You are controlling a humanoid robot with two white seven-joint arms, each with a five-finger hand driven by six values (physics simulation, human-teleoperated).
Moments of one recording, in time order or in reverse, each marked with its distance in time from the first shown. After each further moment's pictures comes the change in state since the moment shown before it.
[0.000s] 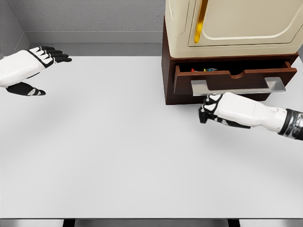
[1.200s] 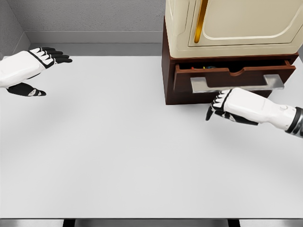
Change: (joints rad) left arm 0.000 -0.001 -0.004 0.002 -0.002 -0.001 -0.001; right arm 0.011 -0.028 -0.013 0.027 -0.008 0.006 -0.053
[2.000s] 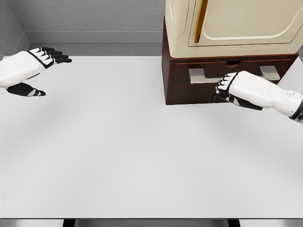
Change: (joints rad) left arm 0.000 -0.001 0.001 0.006 0.000 0.000 0.000; right arm -0.035 0.028 -0.056 0.038 -0.010 0.001 -0.003
